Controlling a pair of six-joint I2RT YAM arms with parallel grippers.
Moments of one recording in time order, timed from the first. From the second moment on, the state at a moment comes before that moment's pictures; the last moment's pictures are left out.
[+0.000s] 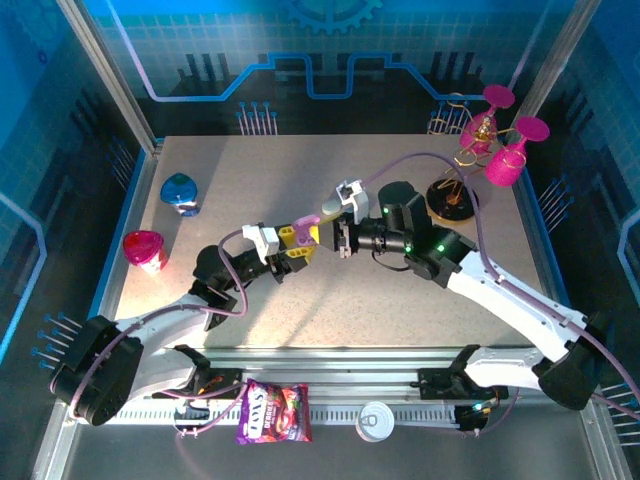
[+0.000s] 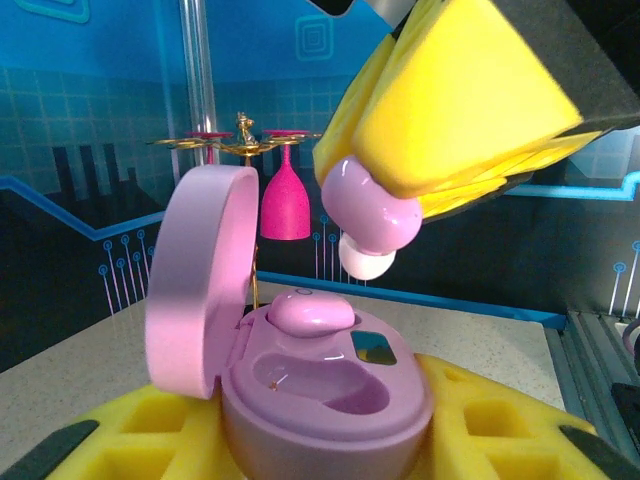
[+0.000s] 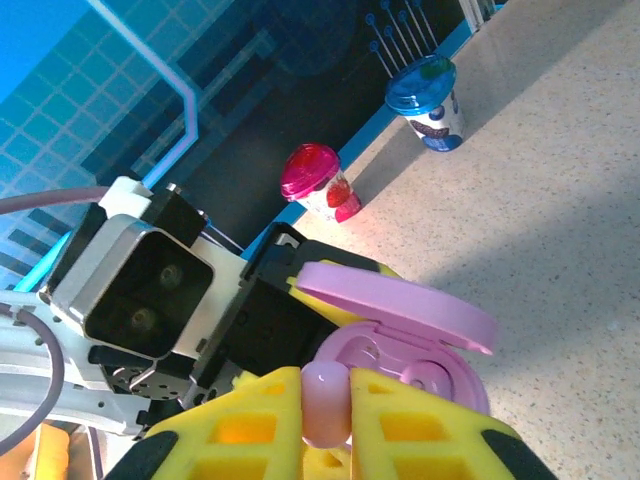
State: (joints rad) left arm -0.48 1.17 0.36 1.05 0.62 -0.11; right arm 0.77 1.22 1.14 -0.28 -0.40 0.47
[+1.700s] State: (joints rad) left arm -0.48 1.17 0.35 1.04 0.59 -0.11; right arm 0.82 1.25 1.18 -0.32 -0.35 0.37
